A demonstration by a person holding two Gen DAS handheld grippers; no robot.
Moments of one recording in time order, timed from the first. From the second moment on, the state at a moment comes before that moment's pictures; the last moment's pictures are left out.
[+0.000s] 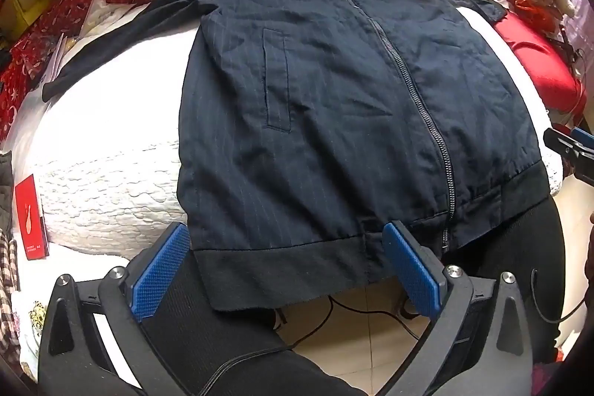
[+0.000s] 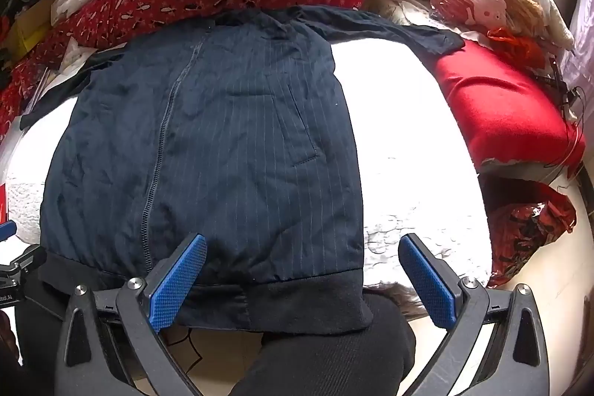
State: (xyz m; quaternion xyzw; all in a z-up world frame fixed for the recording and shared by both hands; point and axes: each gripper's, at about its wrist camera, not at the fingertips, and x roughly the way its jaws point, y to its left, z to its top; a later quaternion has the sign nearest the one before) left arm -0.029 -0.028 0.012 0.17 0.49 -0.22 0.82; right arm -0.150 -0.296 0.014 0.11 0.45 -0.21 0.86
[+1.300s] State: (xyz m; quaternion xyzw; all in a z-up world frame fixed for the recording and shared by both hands) left arm 0.013 0.010 0.008 0.11 0.53 -0.17 0.82; right arm -0.163 -0.325 0.000 0.13 0.46 -0.25 0.84
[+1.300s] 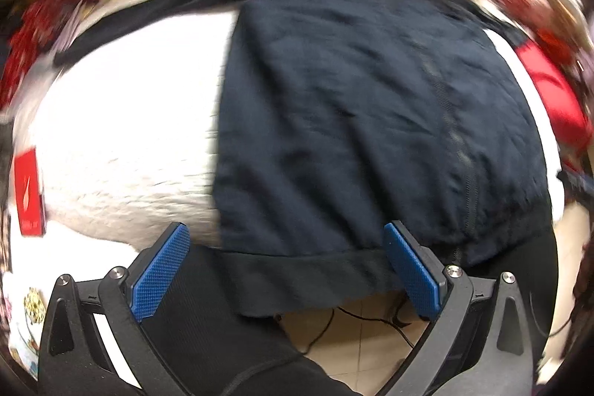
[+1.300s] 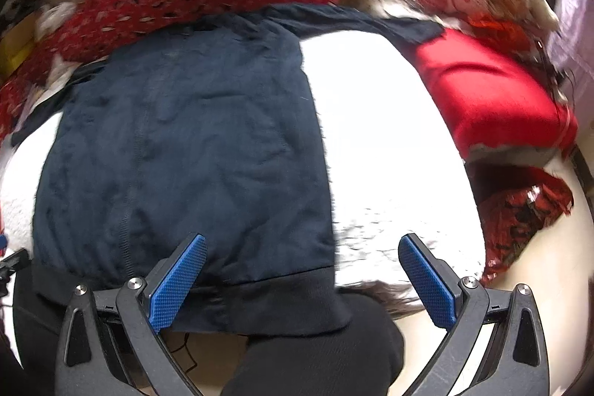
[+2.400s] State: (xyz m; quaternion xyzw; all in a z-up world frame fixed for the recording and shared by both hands) left arm 0.025 0.035 0.075 -0.03 0.56 -0.32 0.76; right arm -0.168 -0.380 0.012 0.28 0.44 -0.16 0.84
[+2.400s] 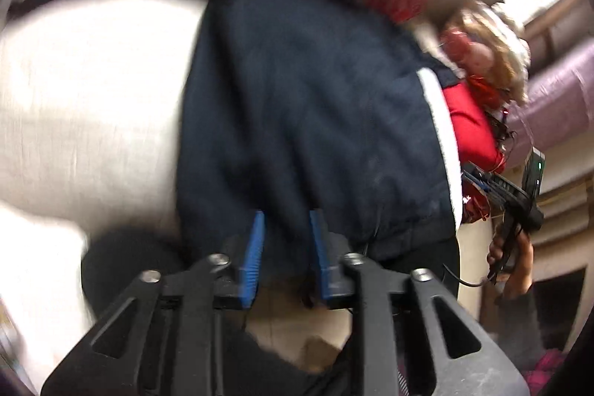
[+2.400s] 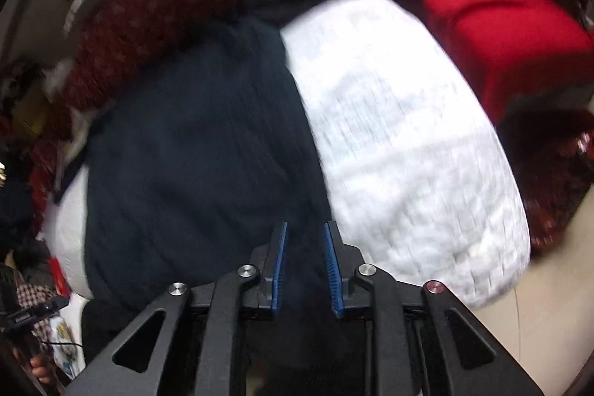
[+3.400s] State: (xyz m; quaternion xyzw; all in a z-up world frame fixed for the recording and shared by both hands) left arm 0.208 -0.169 0.008 -0.04 0.61 -0.32 0.72; right arm 0.033 -0.809 -0.039 0.47 0.24 -0.40 0.75
